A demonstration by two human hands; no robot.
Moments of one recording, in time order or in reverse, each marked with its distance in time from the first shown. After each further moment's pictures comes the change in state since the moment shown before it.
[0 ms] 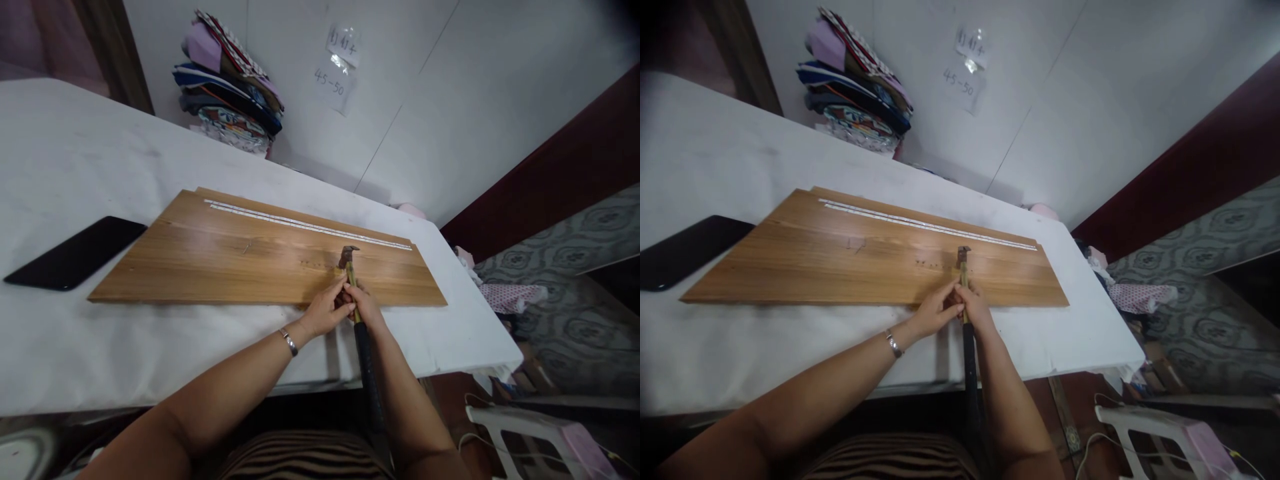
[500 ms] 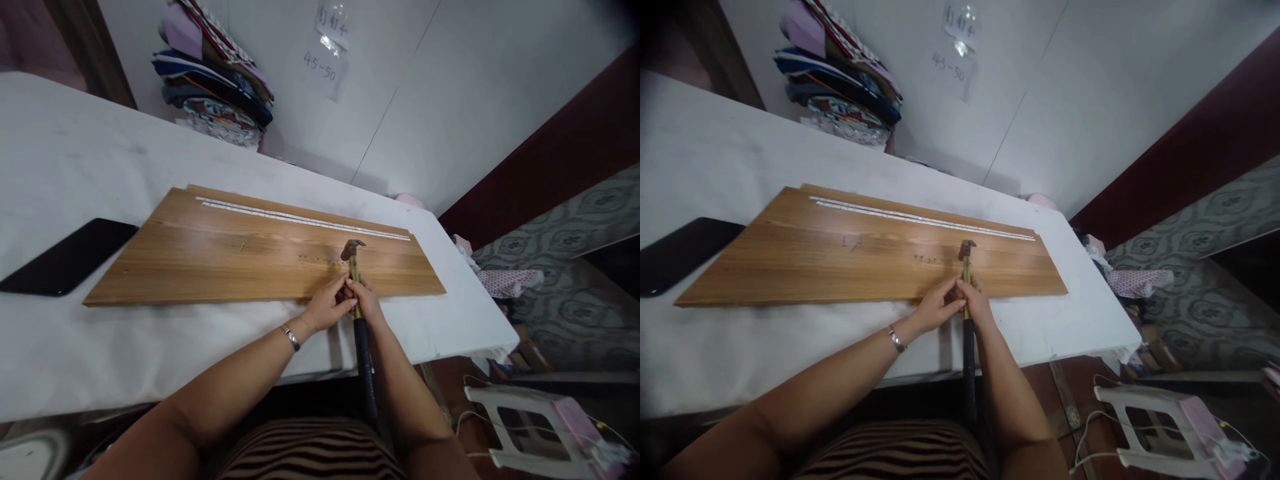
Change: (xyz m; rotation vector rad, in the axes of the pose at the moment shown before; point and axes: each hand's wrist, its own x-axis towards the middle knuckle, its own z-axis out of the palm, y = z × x) left_hand -0.001 0.005 0.002 -0.003 -0.020 0.032; right_hand -0.007 0.006 -0.001 0.109 0.041 -0.096
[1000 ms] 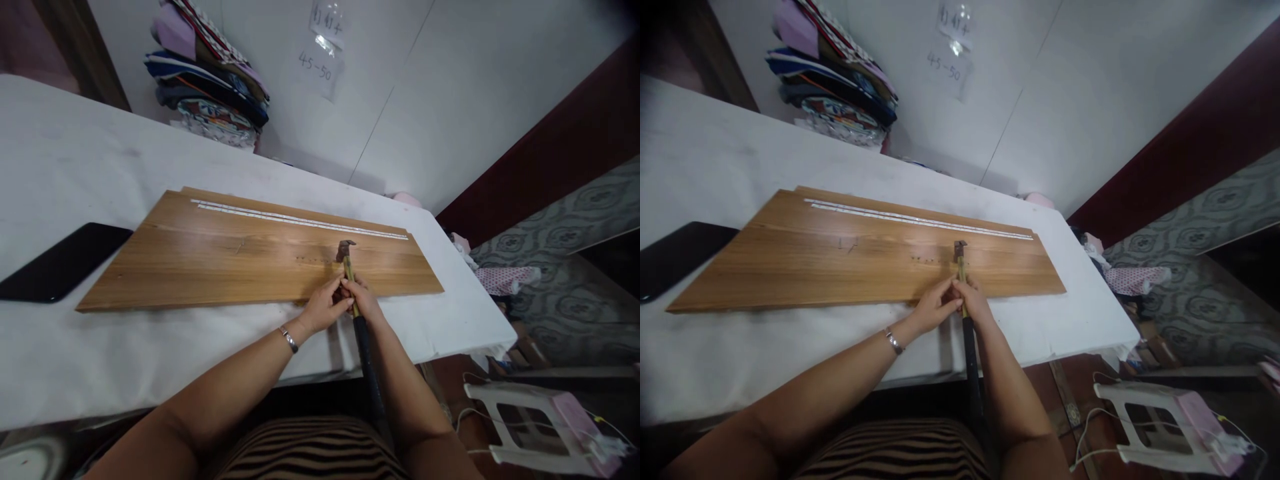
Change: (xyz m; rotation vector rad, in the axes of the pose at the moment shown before) left_hand 0.000 0.000 0.000 0.000 0.004 -0.039; right_hand 0.004 -0.004 0.001 -0.073 -0.017 0.078
